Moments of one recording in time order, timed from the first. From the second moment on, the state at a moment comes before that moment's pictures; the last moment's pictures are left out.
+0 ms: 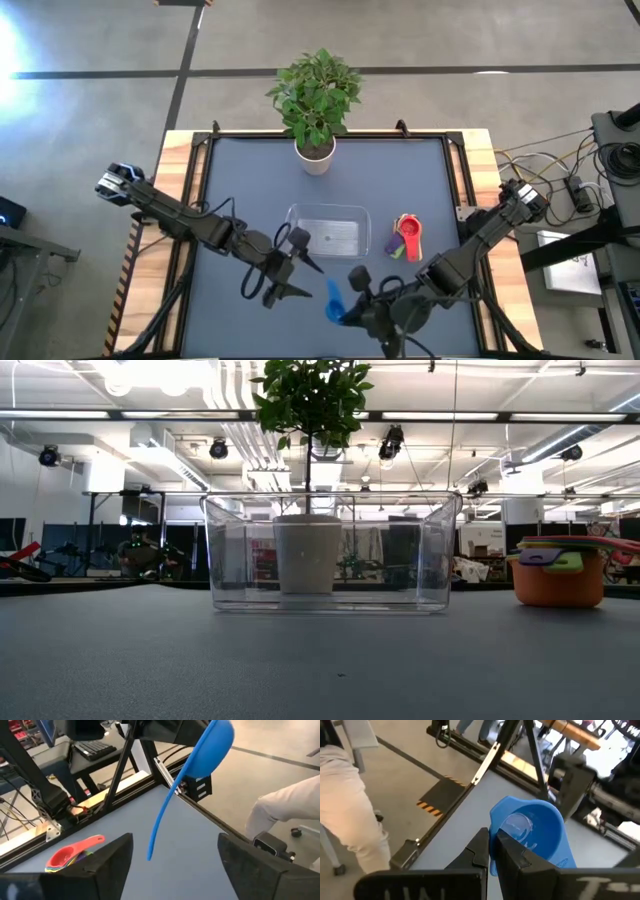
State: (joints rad) left arm -0.42 1.44 1.03 0.09 -0.01 0.28; right arm 0.67 1.67 1.52 -0.33 0.30 -0.17
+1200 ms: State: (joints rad) left arm -0.40 1.49 0.99 0.10 -0.02 0.21; right arm 0.60 1.68 1.52 -0.34 0.26 -0.10
